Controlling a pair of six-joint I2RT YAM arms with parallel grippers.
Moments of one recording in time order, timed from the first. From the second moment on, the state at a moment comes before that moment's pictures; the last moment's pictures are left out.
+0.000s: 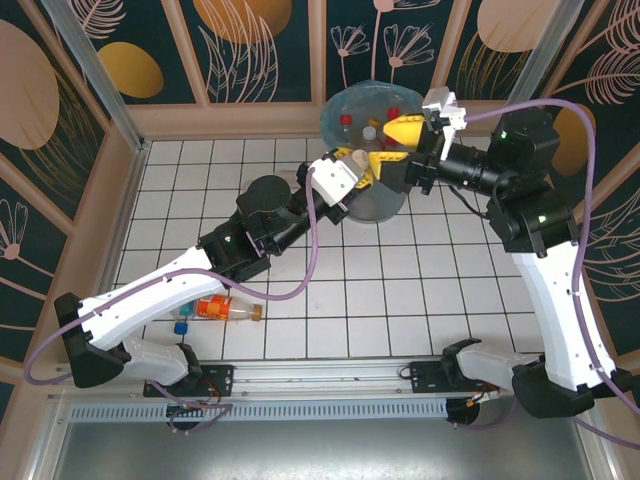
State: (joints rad) left arm -1.06 1.36 1.39 0.06 -0.23 0.34; right arm 0.38 1.16 1.70 -0.58 -0.79 0.00
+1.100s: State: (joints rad) left arm -1.05 1.35 1.37 0.08 -0.21 0.30; right arm 0.48 1.25 1.71 -0.65 -0.74 -0.04
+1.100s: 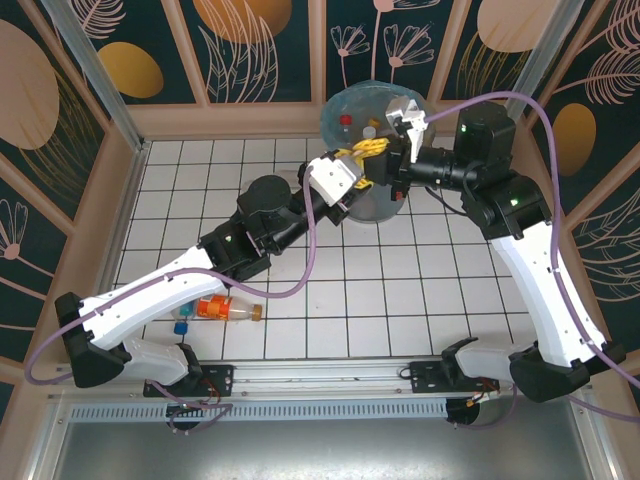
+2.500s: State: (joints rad) left arm -1.05 1.02 1.08 0.16 -0.46 0.13; right arm 0.25 1.84 1.86 -0.78 -0.28 -0.03
